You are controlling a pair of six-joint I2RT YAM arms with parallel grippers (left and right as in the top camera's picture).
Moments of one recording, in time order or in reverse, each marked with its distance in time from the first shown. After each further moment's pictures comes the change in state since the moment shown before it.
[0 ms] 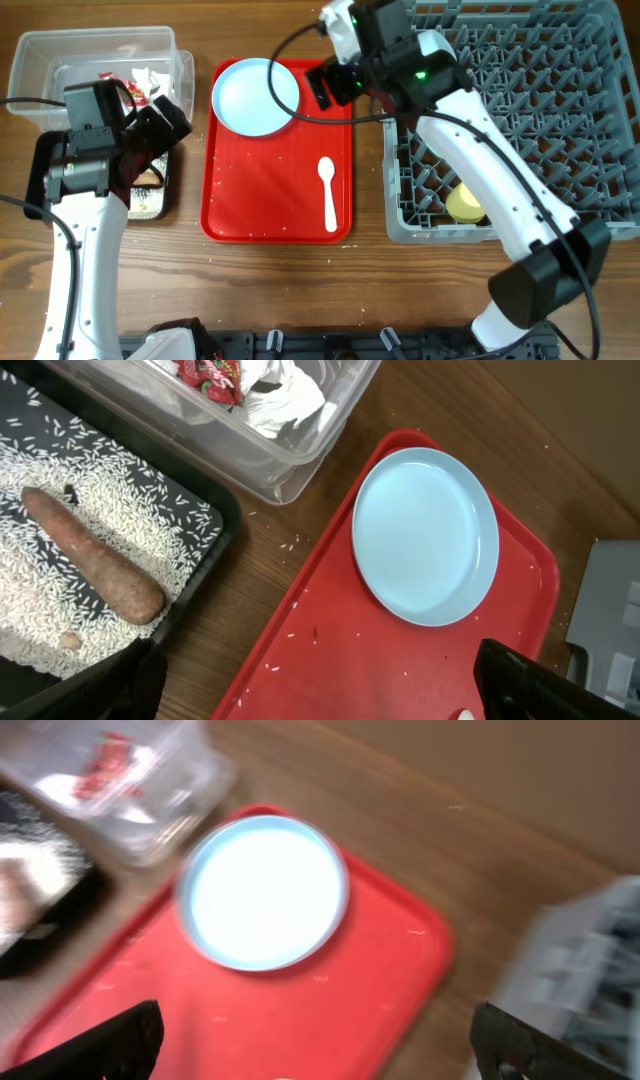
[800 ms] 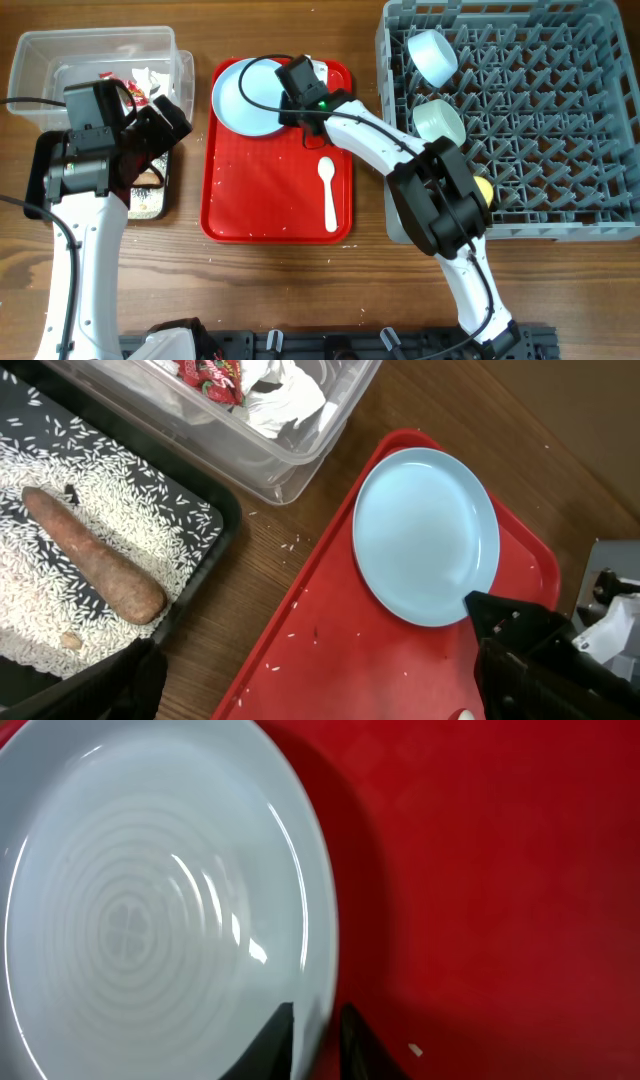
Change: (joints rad) left arm 0.000 0.000 0.000 0.000 0.000 0.000; right arm 0.126 0.516 -0.004 0.314 0.235 0.758
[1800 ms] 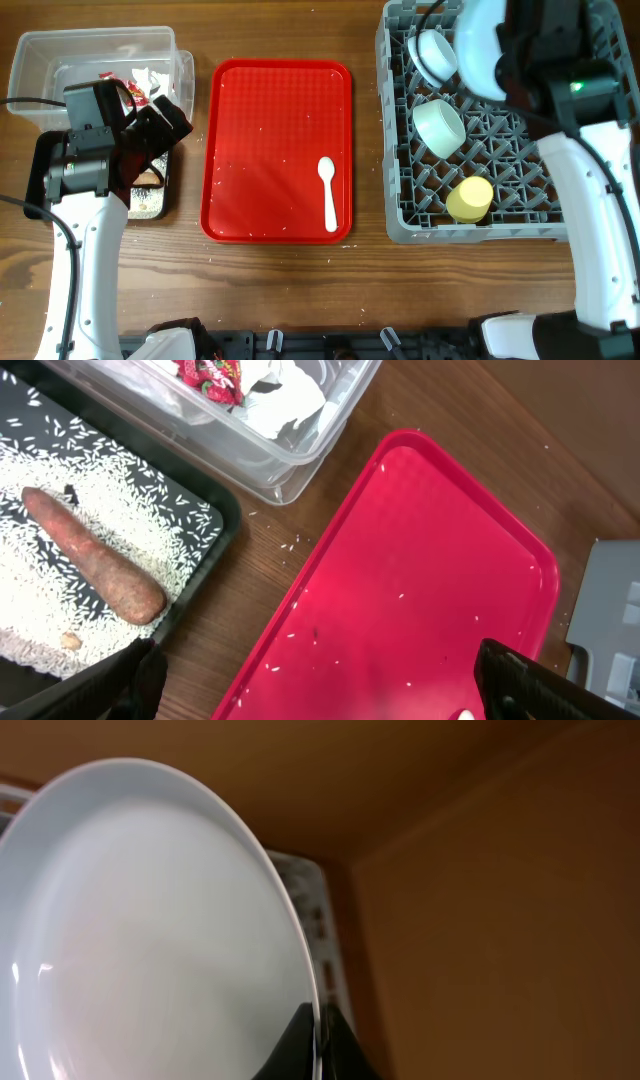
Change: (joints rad) left arm 0.000 0.000 0.000 0.001 0.000 0.000; right arm -0.461 -0.781 0.027 -0.443 0.658 -1.076
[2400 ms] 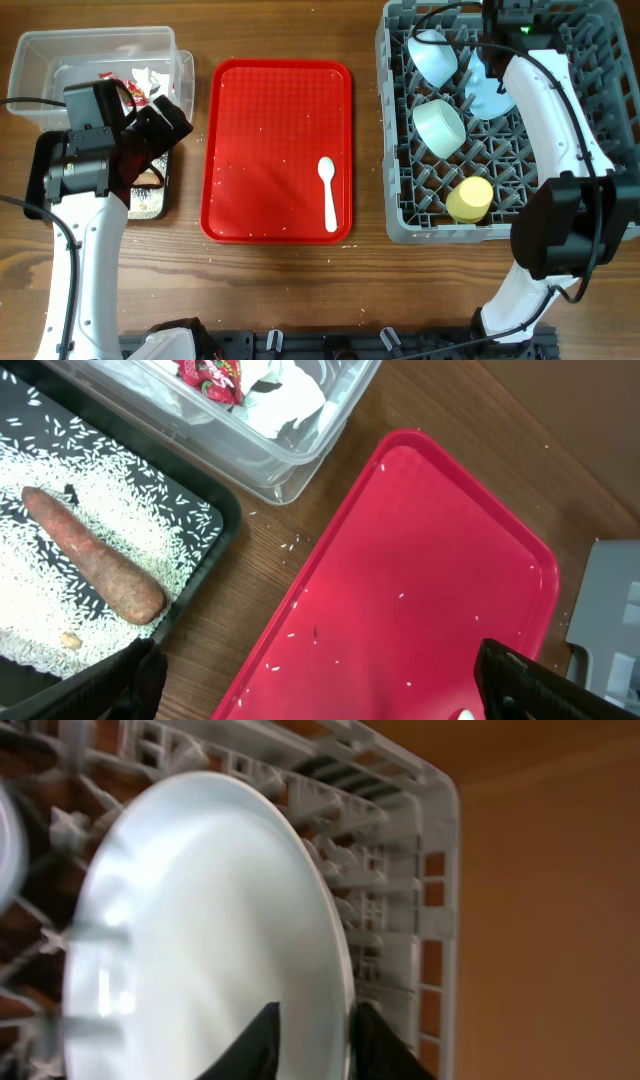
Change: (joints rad) left arm 0.000 0.000 0.000 -0.001 0.000 0.000; right arm -0.129 0.412 -0.005 0.064 -0.155 -0.005
